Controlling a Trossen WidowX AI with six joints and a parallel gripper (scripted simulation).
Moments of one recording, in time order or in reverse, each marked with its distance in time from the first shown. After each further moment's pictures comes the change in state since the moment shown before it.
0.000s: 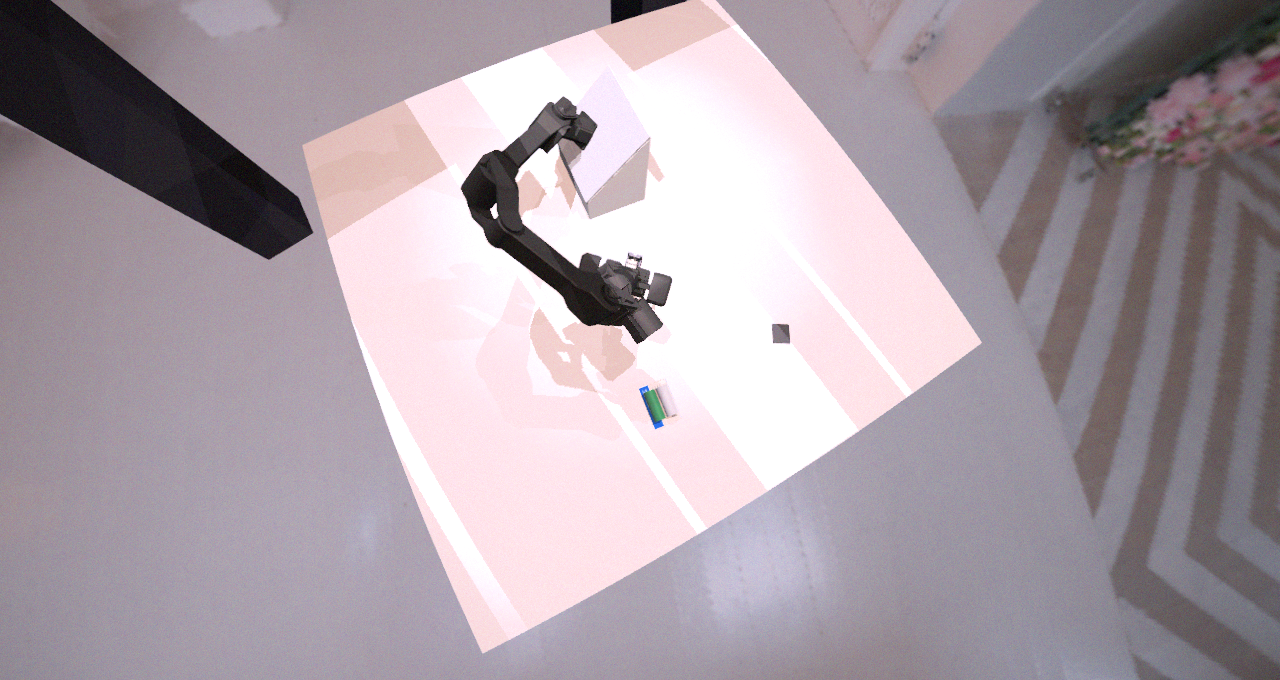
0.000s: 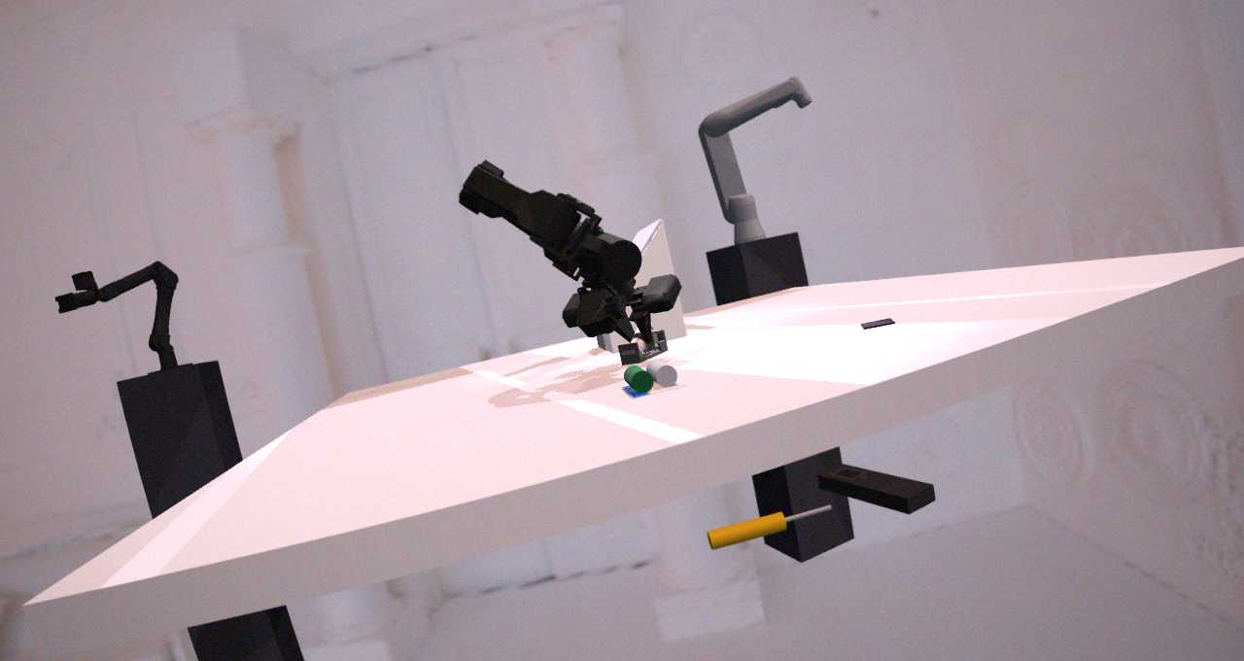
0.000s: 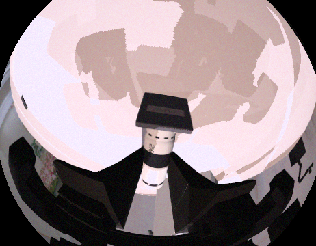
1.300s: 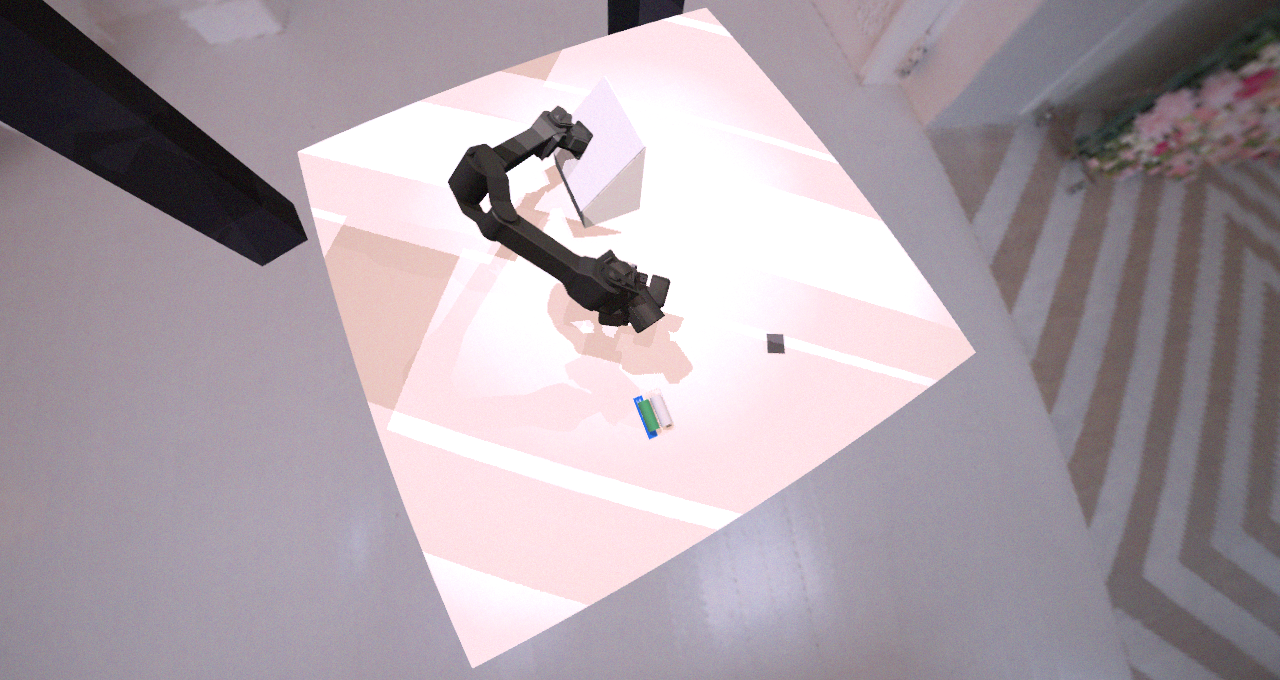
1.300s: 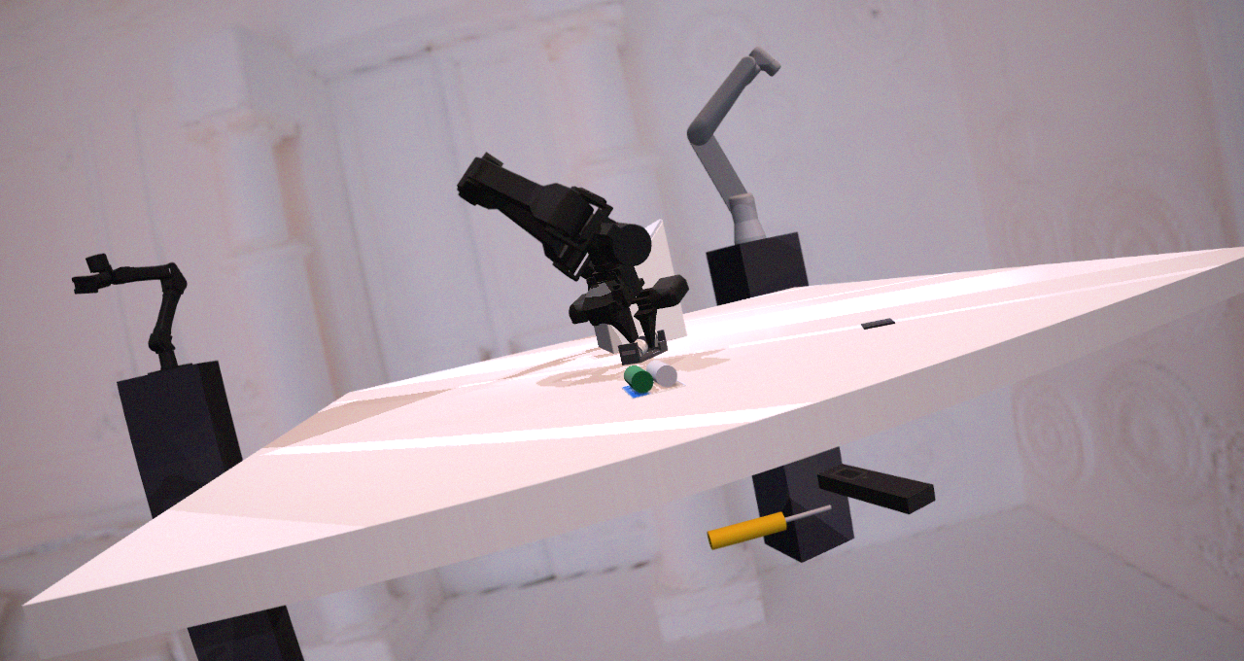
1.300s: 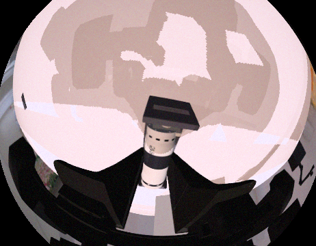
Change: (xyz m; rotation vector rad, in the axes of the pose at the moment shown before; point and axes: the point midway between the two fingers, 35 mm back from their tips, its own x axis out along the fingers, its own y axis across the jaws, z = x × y) arm 0.009 0.004 -0.004 -0.017 -0.206 -0.005
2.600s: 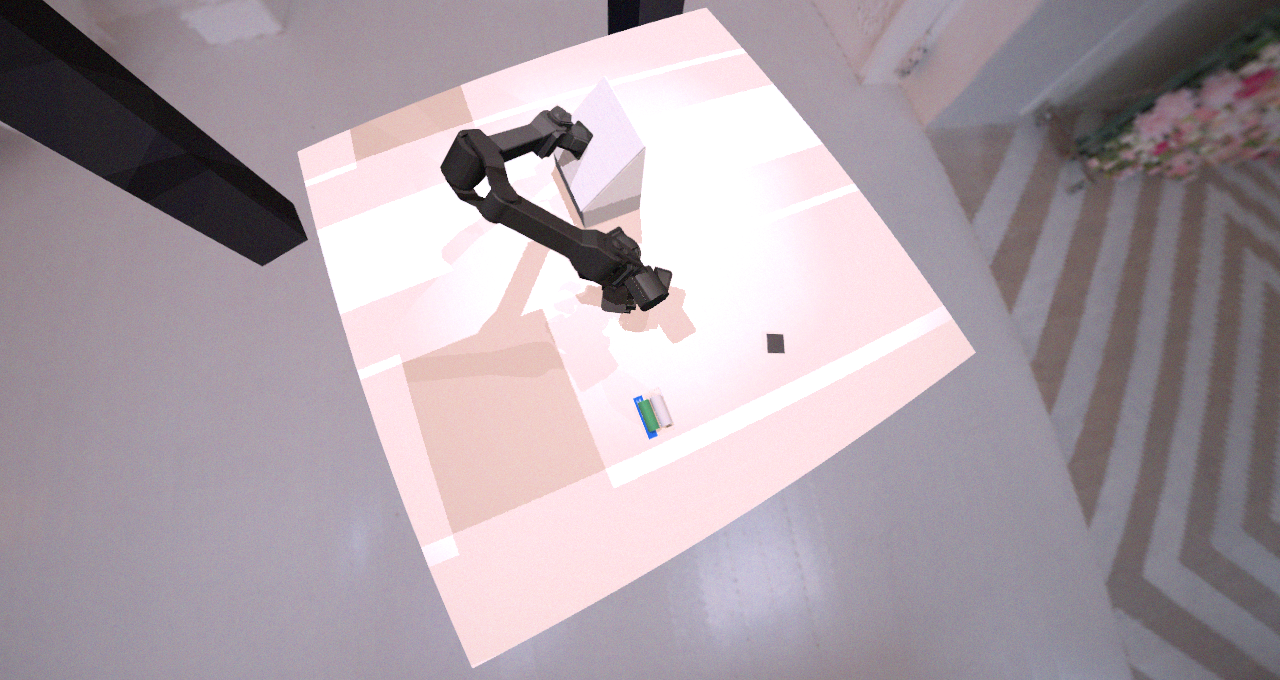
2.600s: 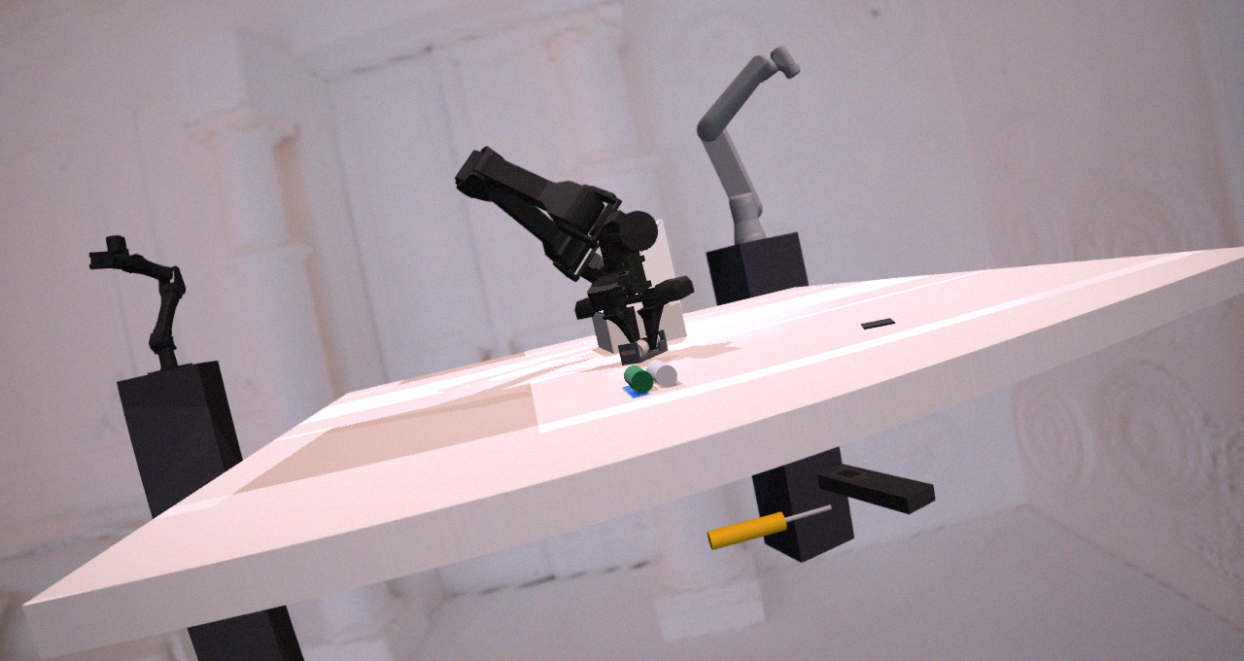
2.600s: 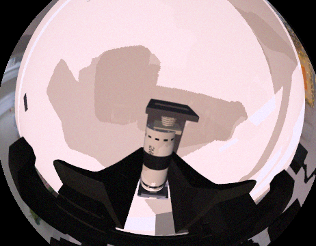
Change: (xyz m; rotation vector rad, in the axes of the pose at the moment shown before) arm 0.005 0.001 -0.006 0.003 -0.235 0.011
